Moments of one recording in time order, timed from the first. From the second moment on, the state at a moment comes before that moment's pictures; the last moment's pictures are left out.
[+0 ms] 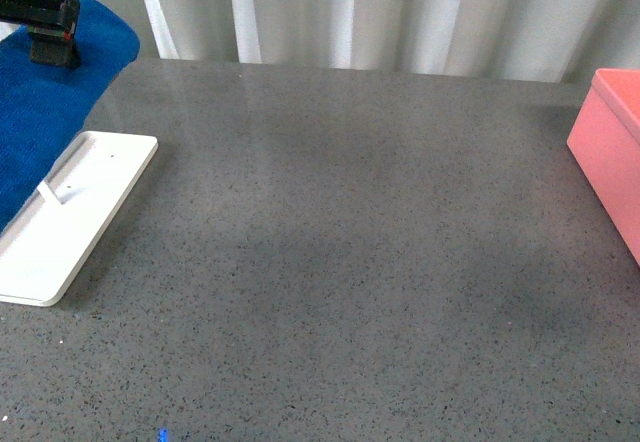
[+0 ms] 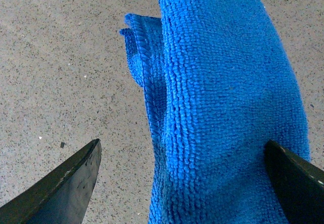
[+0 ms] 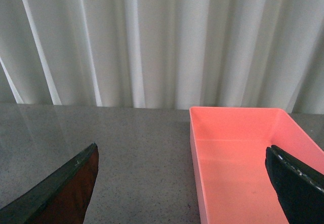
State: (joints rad) left arm 0.12 2.06 1.42 -0.13 -0.02 0.23; right arm 0.00 0.00 0.02 0.00 0.00 0.00
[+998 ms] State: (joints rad) left arm 0.12 2.01 1.40 -0.13 -0.02 0.23; right arm 0.00 0.00 0.02 0.00 0.00 0.00
